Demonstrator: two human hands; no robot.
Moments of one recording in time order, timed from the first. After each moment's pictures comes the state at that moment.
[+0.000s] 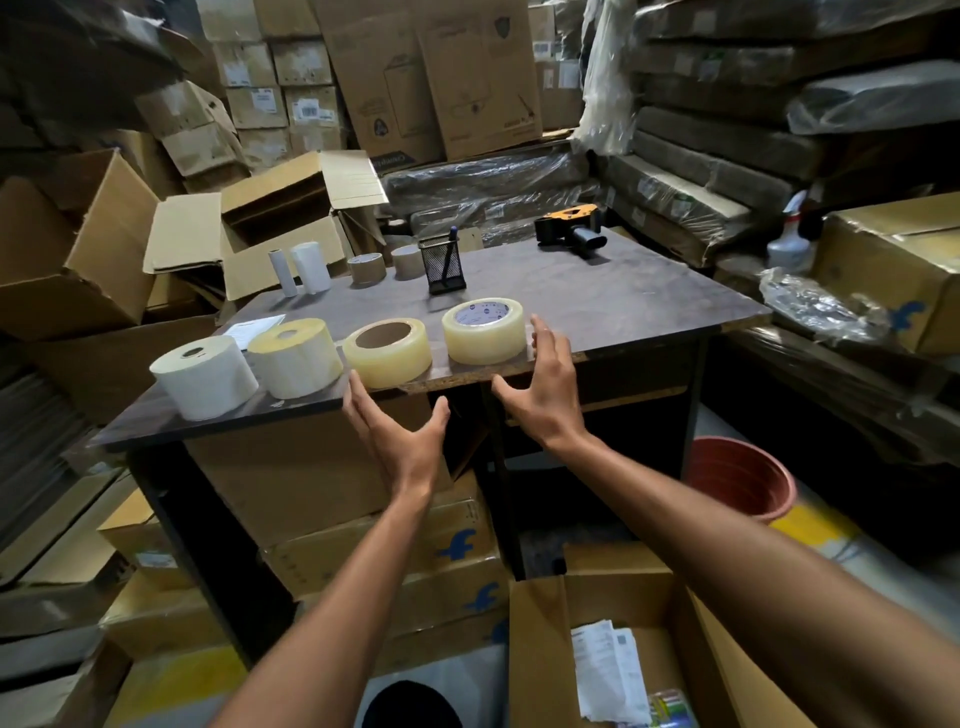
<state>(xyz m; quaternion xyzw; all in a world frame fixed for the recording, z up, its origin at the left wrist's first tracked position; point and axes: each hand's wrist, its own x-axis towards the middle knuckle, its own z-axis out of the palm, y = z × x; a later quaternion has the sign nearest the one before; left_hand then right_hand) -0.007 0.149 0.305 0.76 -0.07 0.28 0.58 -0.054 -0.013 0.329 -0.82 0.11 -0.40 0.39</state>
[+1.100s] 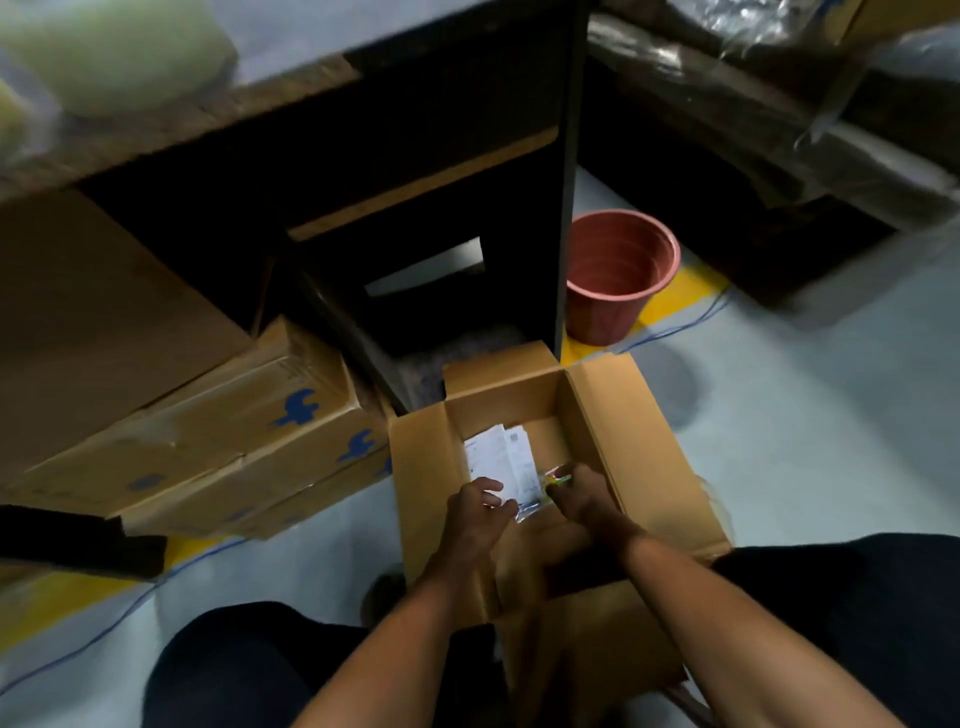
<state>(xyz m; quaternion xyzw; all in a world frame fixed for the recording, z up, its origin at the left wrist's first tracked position) -0.147 0.039 -0.068 0.87 -0.09 -0.35 0.34 -0.235 -0.112 -0.111 -0.74 0.47 0.11 0.48</state>
